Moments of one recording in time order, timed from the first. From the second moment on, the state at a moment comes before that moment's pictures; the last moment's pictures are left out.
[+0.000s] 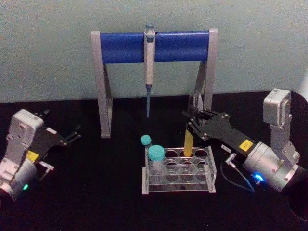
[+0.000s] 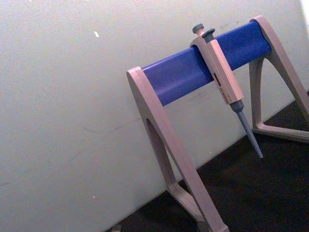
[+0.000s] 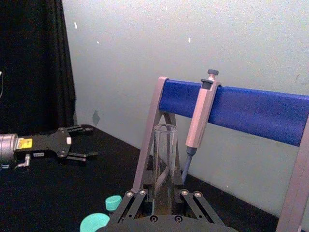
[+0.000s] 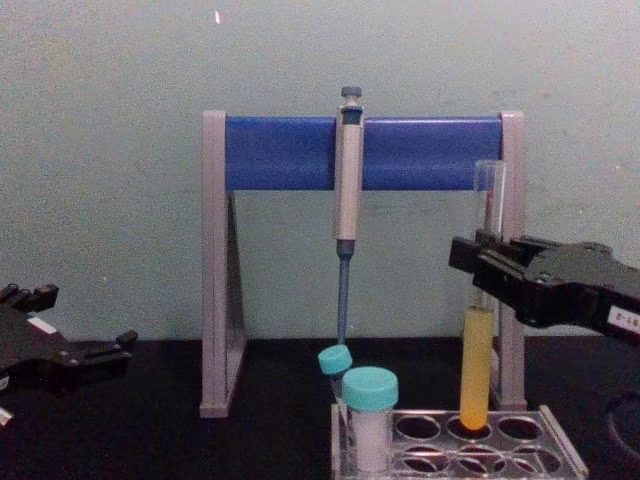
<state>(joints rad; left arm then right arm) -0.20 0.60 0.45 -1.41 -0.25 -0.12 0.03 0.19 0.42 -0.36 -1.52 0.45 -0.13 0.50</state>
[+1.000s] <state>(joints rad) -0.20 0.60 0.45 -1.41 -0.25 -0.12 0.03 0.20 0.39 -0.36 -1.44 0.45 -0.12 0.50</state>
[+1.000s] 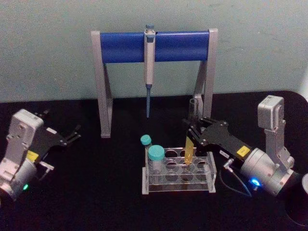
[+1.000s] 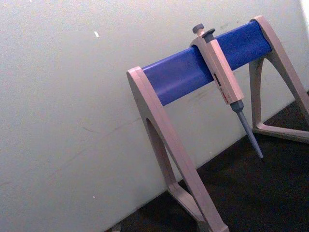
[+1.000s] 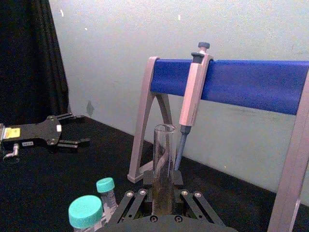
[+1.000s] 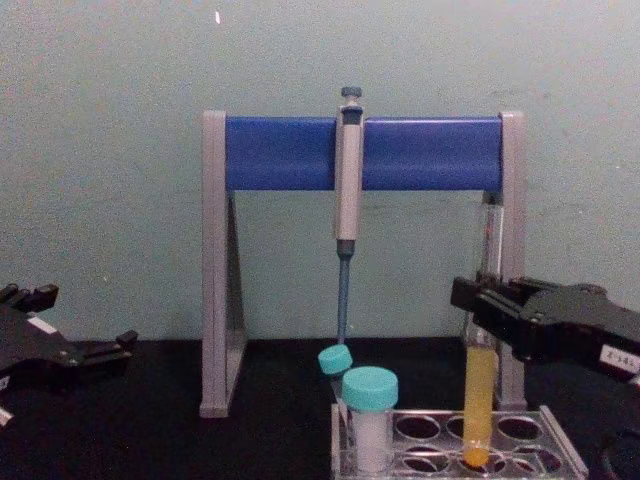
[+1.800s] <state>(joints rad) -0.20 0.60 0.45 -1.41 -0.25 -0.12 0.03 0.19 0.37 -0.37 -1.41 0.46 -0.11 0.50</state>
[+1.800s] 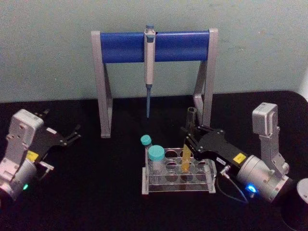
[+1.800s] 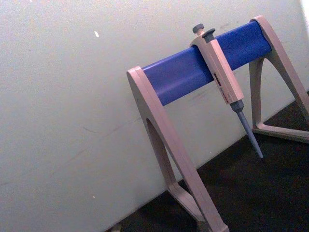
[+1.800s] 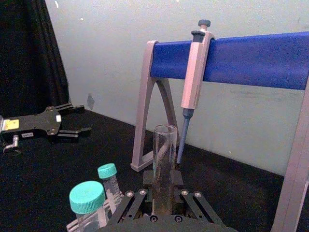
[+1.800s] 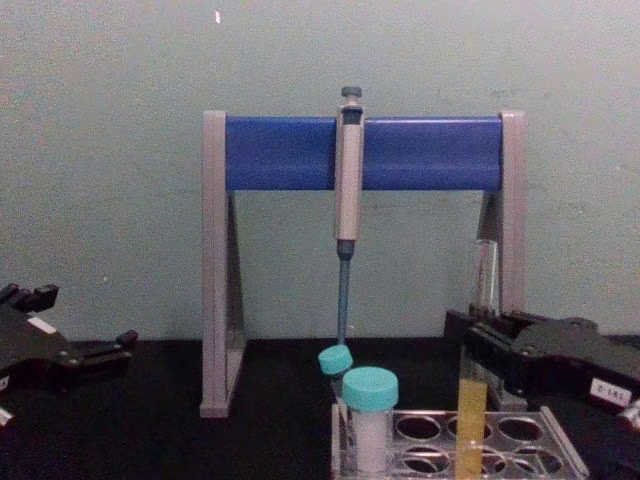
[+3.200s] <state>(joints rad) -0.20 0.60 0.45 -1.41 -0.25 -0.12 0.03 0.19 0.37 -0.38 -1.39 0.45 -0.10 0.49</state>
